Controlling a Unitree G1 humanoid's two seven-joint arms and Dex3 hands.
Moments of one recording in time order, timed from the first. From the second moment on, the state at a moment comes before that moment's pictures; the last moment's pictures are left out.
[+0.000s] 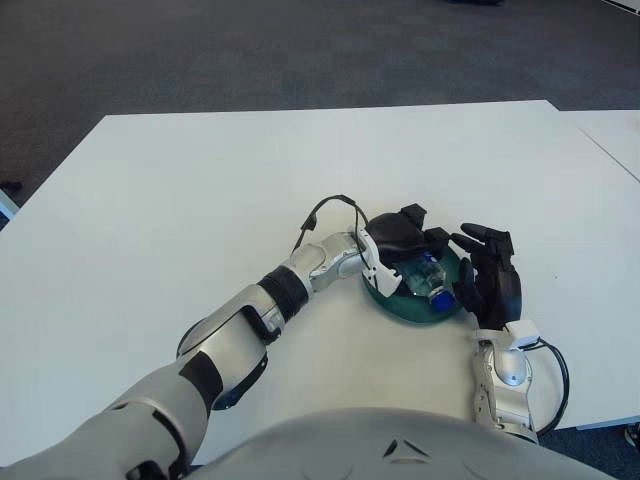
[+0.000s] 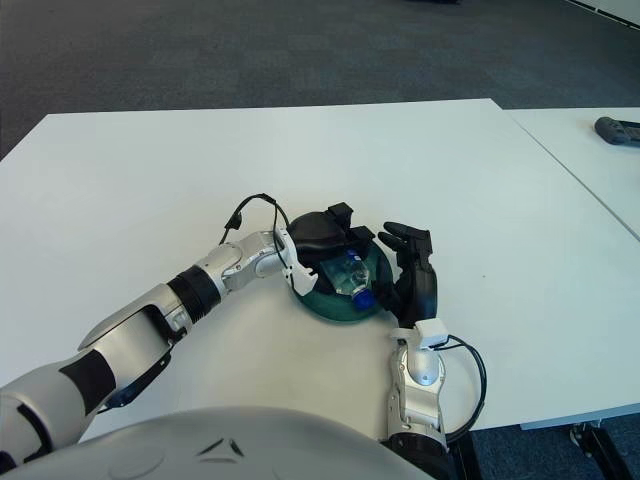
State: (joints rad) left arm -0.66 0.01 -0.77 0.66 0.86 -0.47 -0.02; right arm 0.25 0.11 -0.18 0.17 0.00 -0.64 0.08
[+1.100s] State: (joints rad) left arm -0.68 0.07 -0.74 0.56 0.82 -0.47 -0.16; right arm 0.25 0.11 -0.17 0.17 -0.01 -0.64 0.08
